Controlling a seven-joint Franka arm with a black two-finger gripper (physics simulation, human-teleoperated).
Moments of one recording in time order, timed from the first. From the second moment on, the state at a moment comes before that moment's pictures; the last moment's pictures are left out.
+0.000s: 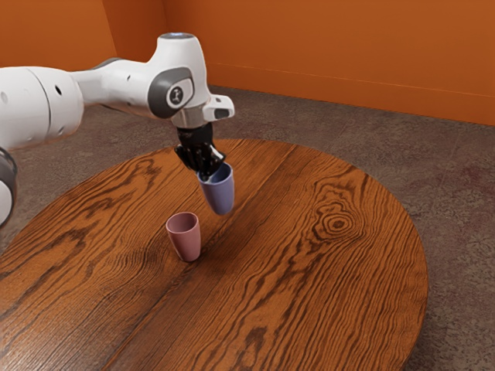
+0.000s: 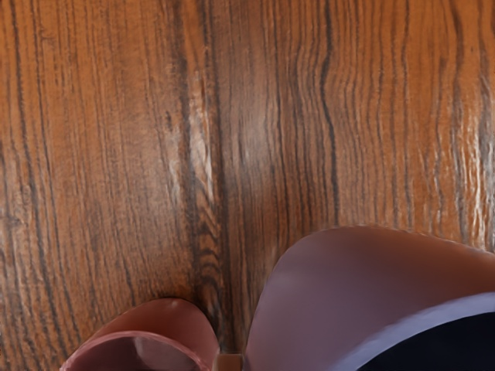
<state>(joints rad) -0.06 0.38 0.01 -1.53 -0.01 1.89 0.02</state>
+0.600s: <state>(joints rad) -0.03 0.18 0.05 -1.72 -0.01 1.88 0.01</state>
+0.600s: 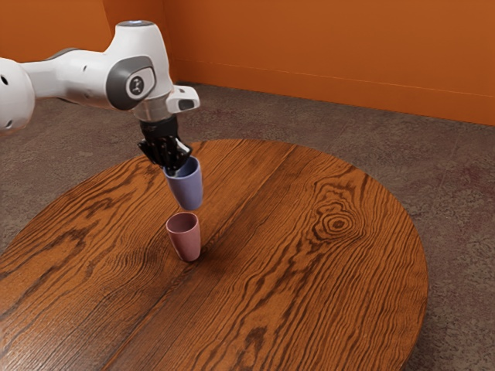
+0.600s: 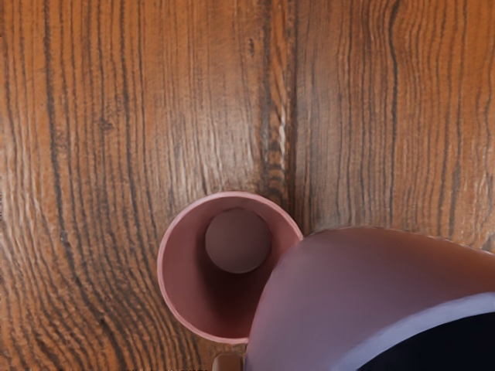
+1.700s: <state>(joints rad) -0.01 0.24 0.08 -1.75 -0.01 1.92 -0.02</state>
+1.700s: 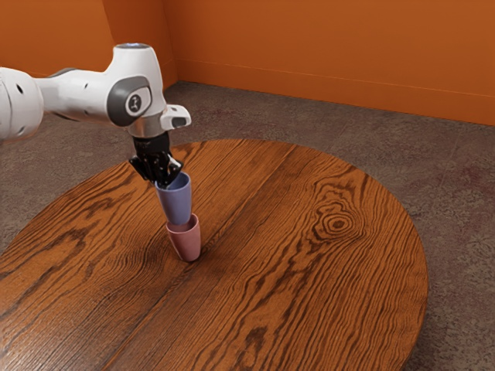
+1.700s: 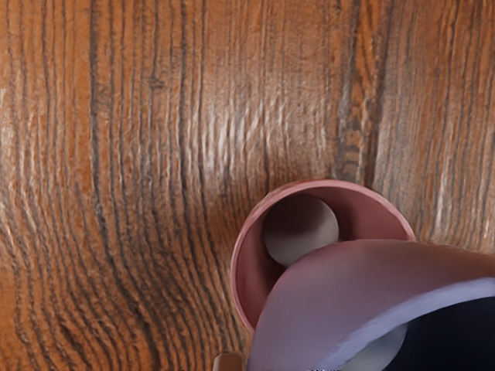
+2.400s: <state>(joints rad) -0.01 0.29 0.08 -1.75 -0.02 1.93 -0.02</state>
